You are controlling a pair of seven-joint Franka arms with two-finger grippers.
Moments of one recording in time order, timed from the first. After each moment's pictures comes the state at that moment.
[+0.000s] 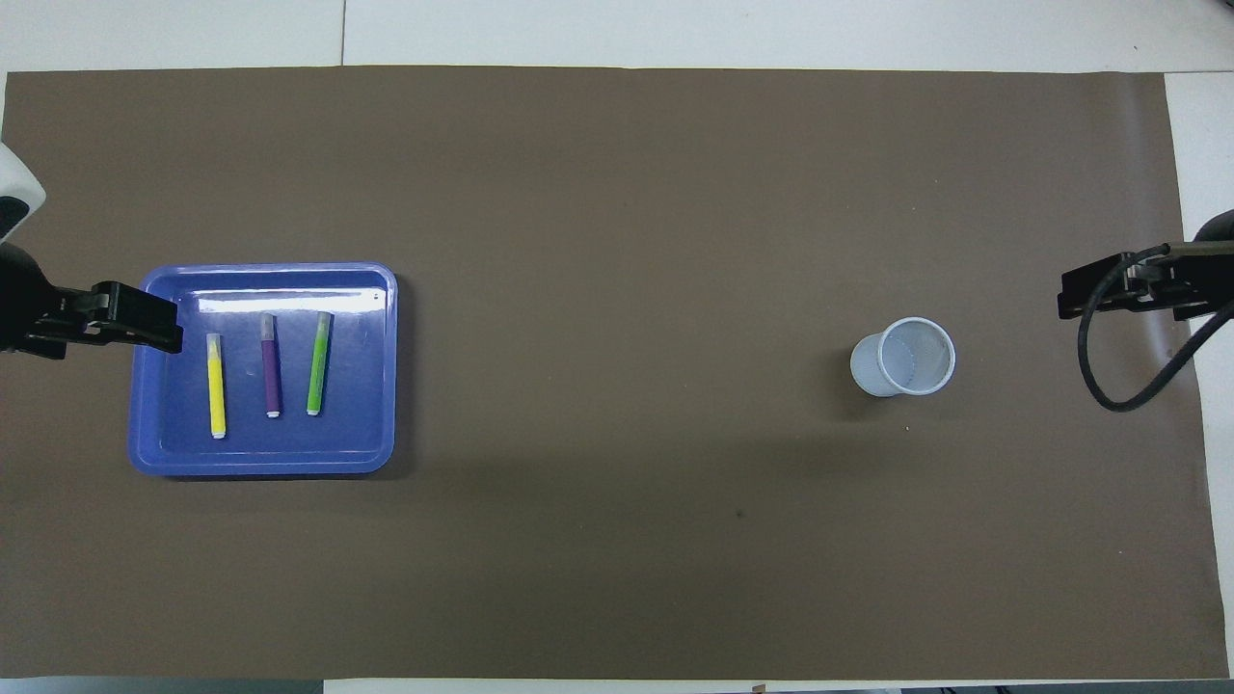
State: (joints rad) left arm -0.06 -0.07 -0.08 -1.62 -0.01 1.45 -0.10; right arm 0.01 -0.03 -0.01 -1.63 -0.02 1.56 0.05
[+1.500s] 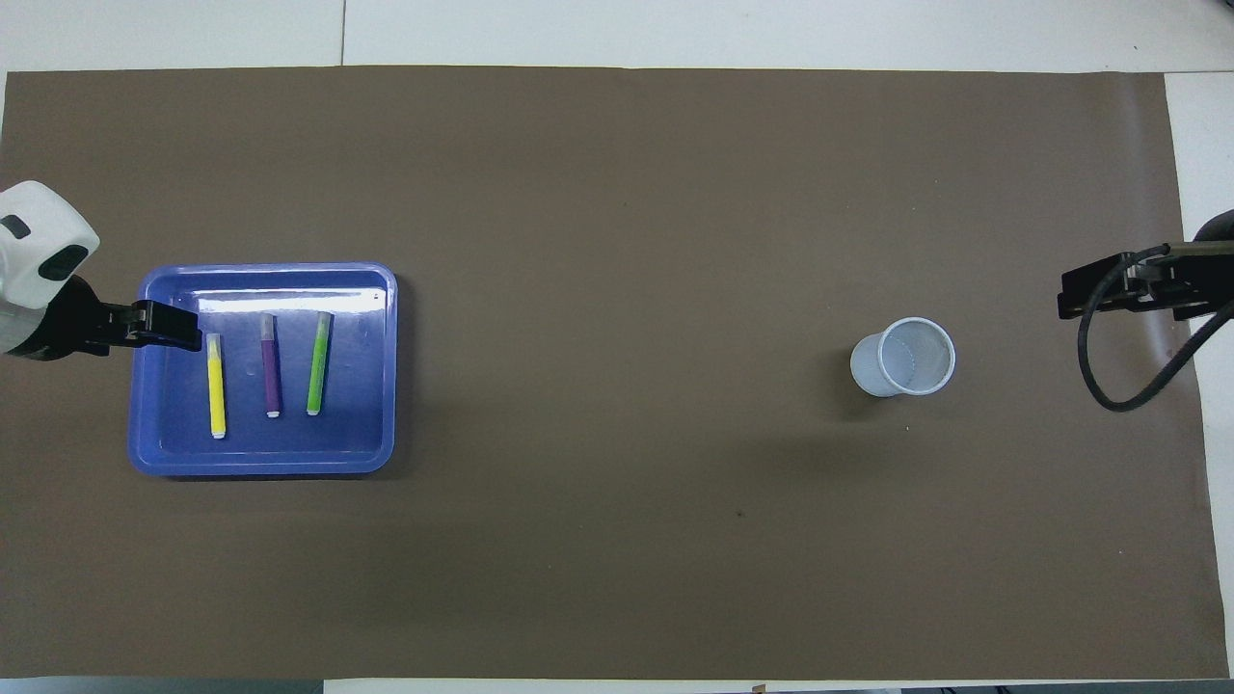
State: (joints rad) left arm -0.06 -0.02 0.08 -2.02 -0.01 1.95 0.09; right arm 0.01 -0.03 -0.01 -1.63 -0.02 1.56 0.05
